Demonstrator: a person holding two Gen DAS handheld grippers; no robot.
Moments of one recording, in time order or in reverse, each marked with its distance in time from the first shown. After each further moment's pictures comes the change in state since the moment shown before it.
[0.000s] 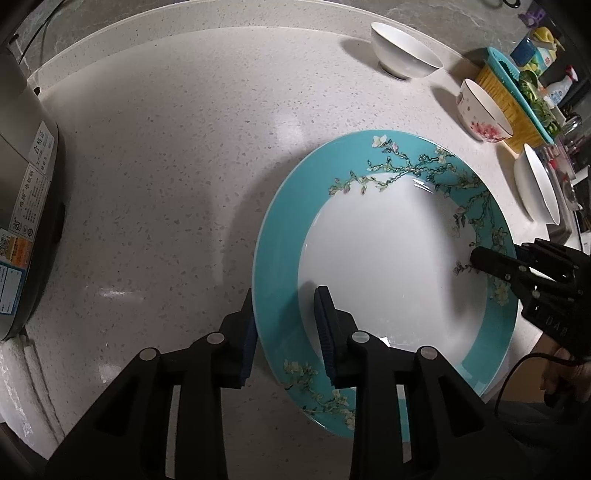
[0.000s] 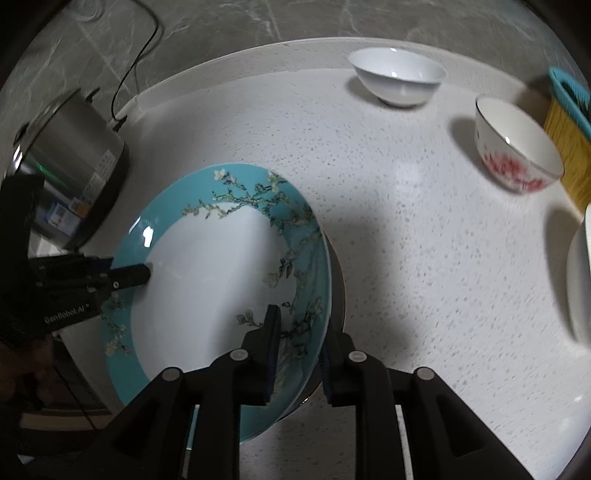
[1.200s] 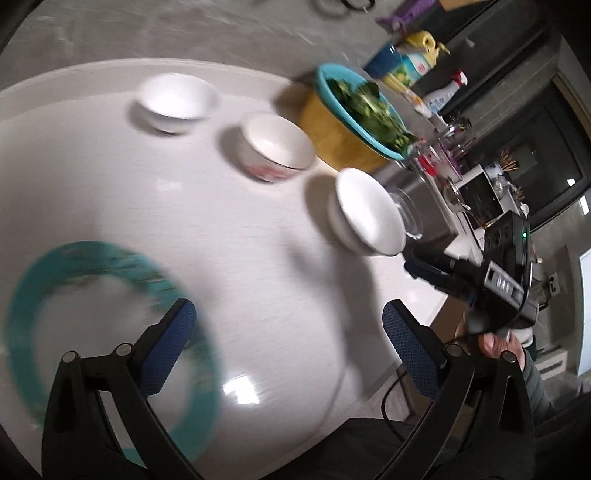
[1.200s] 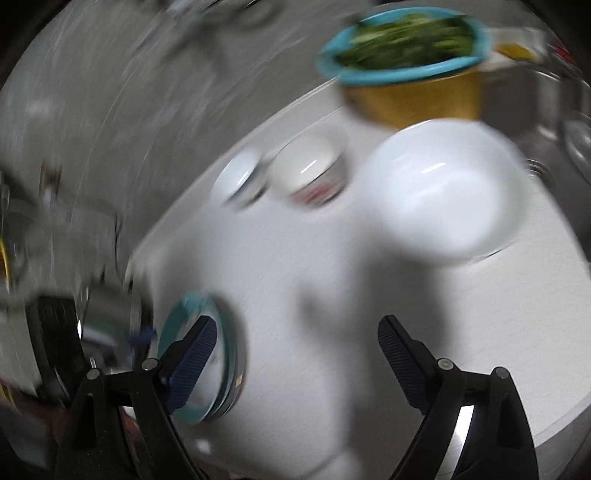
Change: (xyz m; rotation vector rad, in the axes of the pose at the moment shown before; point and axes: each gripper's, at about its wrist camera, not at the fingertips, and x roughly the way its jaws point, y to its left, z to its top) left arm -0.036 -0.205 0.052 0.126 -0.098 -0.464; right arm -0.134 -0.213 -0.081 0.609 -0.305 0.190
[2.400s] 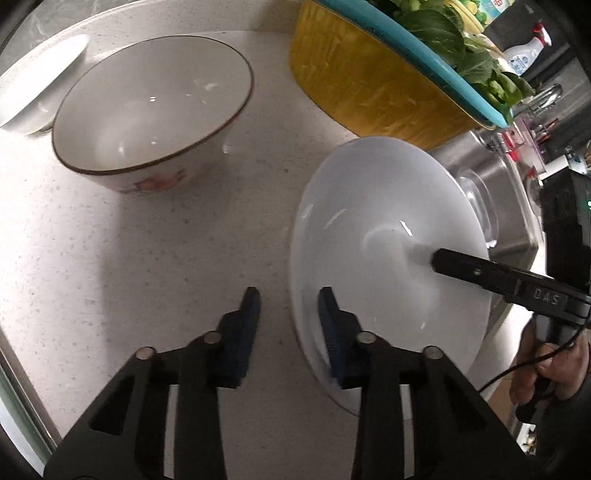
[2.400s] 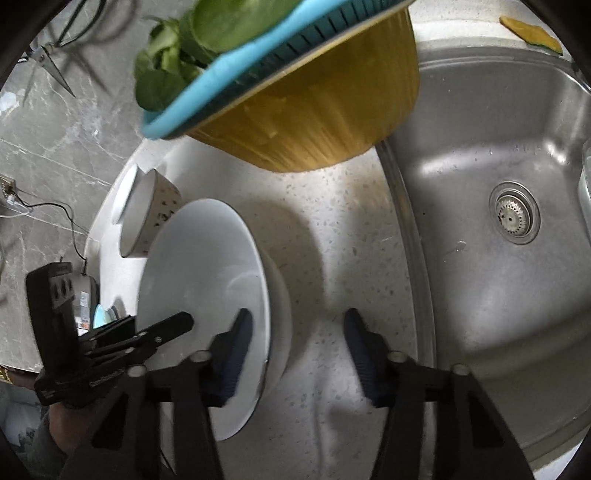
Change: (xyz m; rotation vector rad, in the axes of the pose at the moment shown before) left arm 0.284 -0.095 0.098 -0.067 0.148 0.288; right arm 0.064 -0.152 0.129 -0.114 0.326 -0.042
